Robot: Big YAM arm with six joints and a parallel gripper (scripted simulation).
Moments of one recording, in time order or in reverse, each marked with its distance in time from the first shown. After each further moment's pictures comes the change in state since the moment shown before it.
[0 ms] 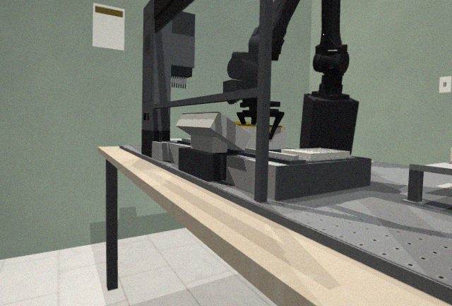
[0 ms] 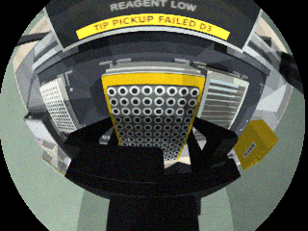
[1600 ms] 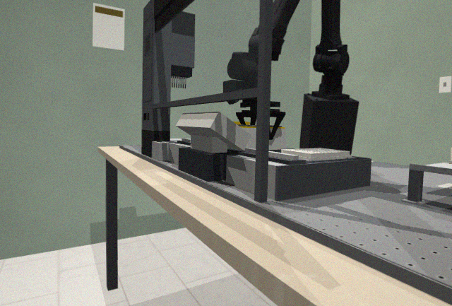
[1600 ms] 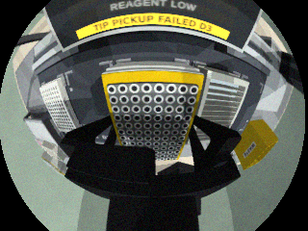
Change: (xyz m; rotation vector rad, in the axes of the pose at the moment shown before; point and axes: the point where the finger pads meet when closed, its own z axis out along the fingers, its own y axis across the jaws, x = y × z) arm 0.000 0.000 0.000 0.000 0.000 0.001
